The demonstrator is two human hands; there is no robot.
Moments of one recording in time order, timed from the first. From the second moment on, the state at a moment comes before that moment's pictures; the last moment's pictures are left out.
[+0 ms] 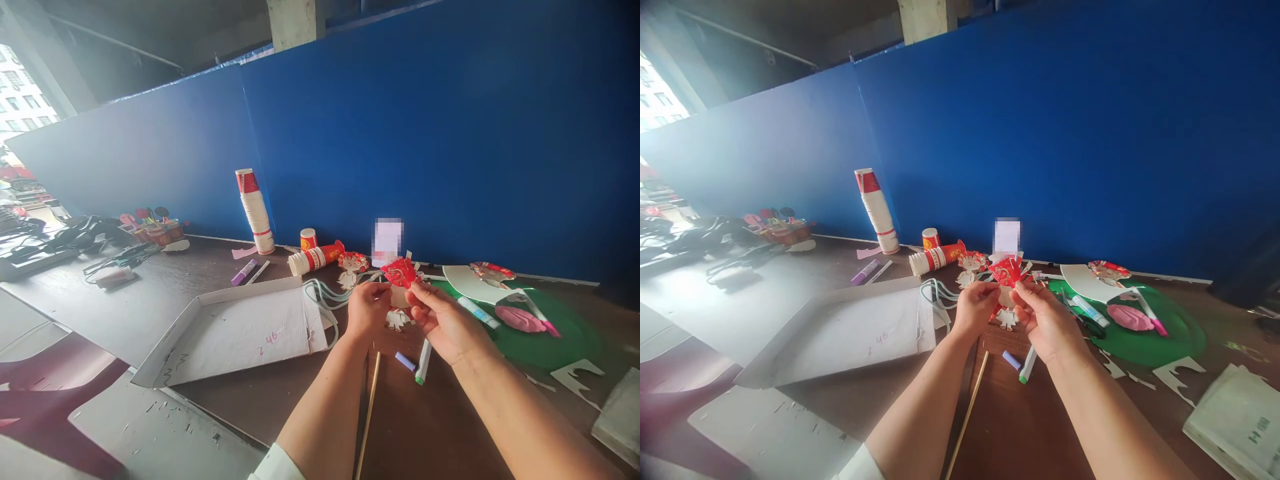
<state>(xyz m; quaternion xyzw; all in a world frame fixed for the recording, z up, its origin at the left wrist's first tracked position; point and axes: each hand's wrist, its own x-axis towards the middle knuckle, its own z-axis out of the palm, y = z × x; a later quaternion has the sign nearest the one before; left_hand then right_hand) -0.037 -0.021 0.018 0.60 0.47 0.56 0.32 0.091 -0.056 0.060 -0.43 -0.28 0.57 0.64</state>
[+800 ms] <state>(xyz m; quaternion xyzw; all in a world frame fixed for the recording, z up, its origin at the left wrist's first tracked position) -0.043 -0.029 0.038 0.51 0.44 0.50 0.55 0.101 -0.052 0.057 -0.59 -0.65 0.03 0.48</state>
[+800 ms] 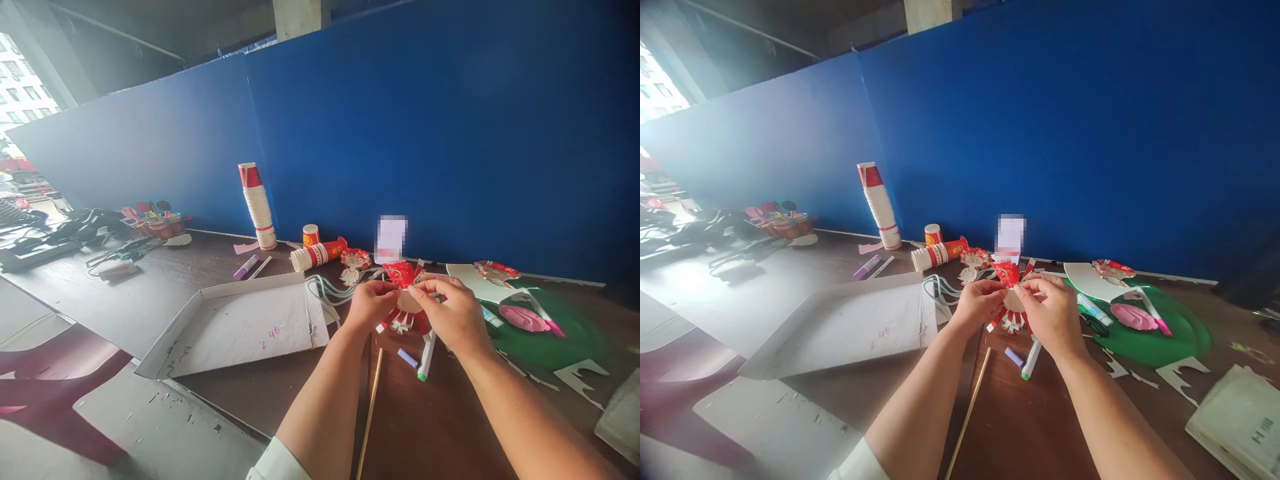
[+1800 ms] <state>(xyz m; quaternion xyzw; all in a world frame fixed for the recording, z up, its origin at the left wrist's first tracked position) -0.052 -0.027 0.036 0.46 0.34 0.46 0.68 0.113 -0.046 0.069 -0.59 -0.70 0.13 0.39</state>
